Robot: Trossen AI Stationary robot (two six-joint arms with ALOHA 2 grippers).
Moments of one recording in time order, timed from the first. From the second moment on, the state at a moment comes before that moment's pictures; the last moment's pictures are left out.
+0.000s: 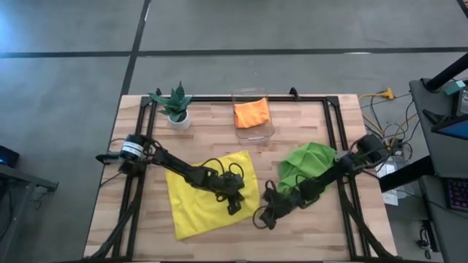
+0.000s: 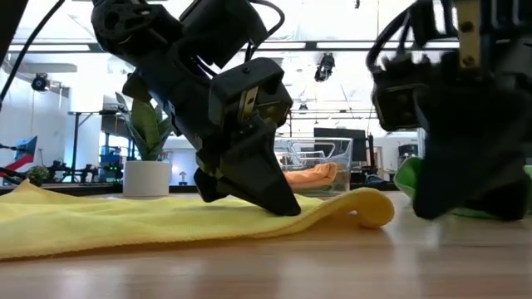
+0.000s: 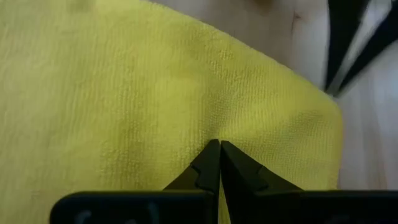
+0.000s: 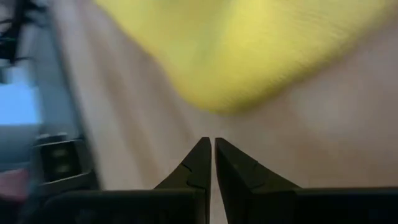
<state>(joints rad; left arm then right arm) -0.24 1.99 1.02 0.18 0.02 -0.67 0.54 1.81 0.74 0.29 0.05 1.27</state>
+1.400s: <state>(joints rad) -0.30 1.99 1.01 0.31 0.08 -0.70 0.44 2.06 1.02 0.19 0.26 1.17</state>
